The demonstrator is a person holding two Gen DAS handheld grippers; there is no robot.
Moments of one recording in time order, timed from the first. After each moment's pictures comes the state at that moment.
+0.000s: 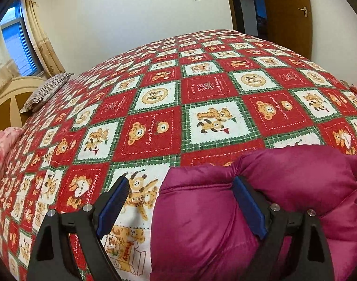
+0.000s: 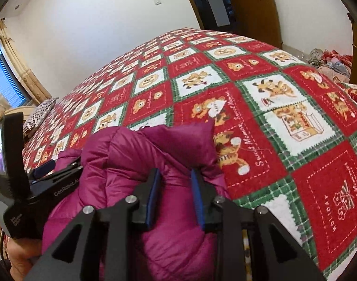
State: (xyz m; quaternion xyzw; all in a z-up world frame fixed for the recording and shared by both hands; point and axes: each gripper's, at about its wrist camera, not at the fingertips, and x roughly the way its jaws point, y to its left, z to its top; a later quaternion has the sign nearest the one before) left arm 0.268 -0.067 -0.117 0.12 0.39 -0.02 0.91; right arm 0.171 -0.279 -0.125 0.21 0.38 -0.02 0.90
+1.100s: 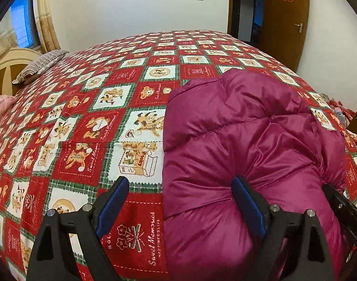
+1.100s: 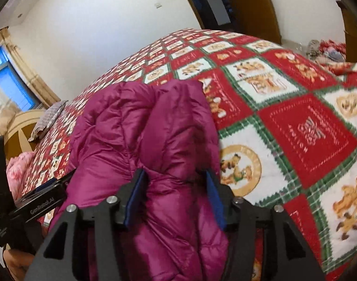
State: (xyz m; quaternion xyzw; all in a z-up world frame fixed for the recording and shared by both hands) left arm 0.165 -0.023 -0.098 0.04 0.41 -0.06 0.91; right arm 0.096 -0.275 -0.125 0.24 0.37 0.00 0.90
